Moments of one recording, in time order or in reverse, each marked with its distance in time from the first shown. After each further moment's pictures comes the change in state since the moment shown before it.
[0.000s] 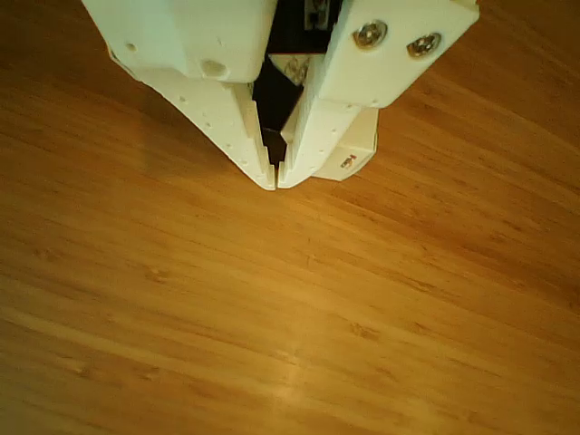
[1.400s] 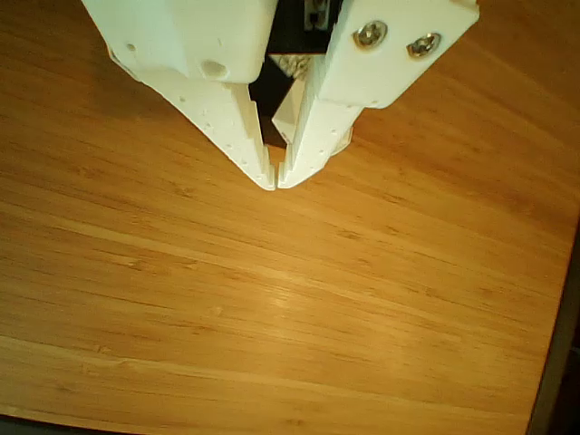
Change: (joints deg) arm 5.9 -2.5 -6.9 -6.2 -1.4
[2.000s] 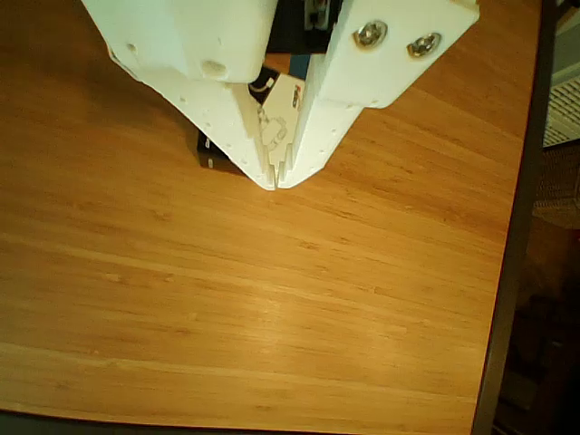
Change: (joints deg) arm -3.2 2.5 -13.9 17.6 5.4
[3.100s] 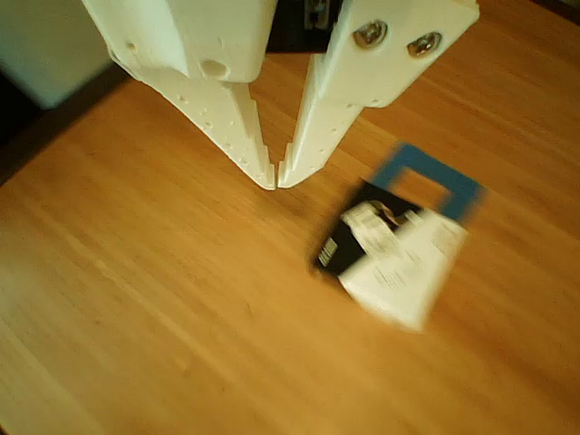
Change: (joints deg) arm 4.7 5.6 4.3 24.5 -26.5
